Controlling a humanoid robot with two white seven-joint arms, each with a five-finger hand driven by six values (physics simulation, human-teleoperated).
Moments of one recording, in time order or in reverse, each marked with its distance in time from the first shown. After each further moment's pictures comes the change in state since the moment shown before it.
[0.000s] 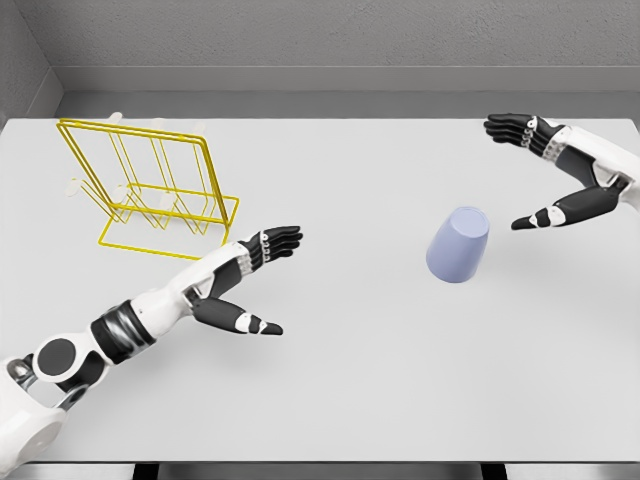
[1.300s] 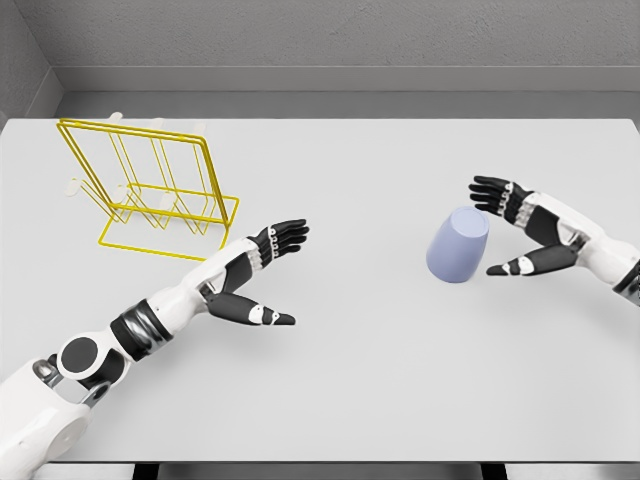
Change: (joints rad) left arm -0.003 -0.088 0.015 0.079 -0.005 0.003 0.001; right arm 0.140 0.130 0.033 0.146 -0.111 0.078 0.000
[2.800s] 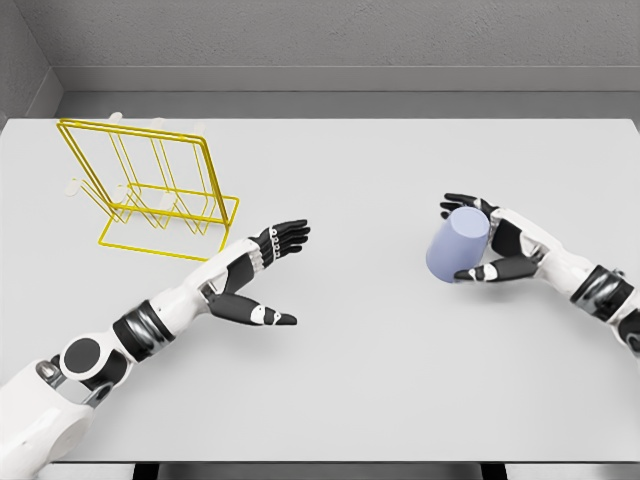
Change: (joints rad) left arm 0.002 -0.009 0.000 0.004 0.000 -0.002 0.000; right arm -0.032 0.133 0.049 0.126 0.004 0.014 0.000
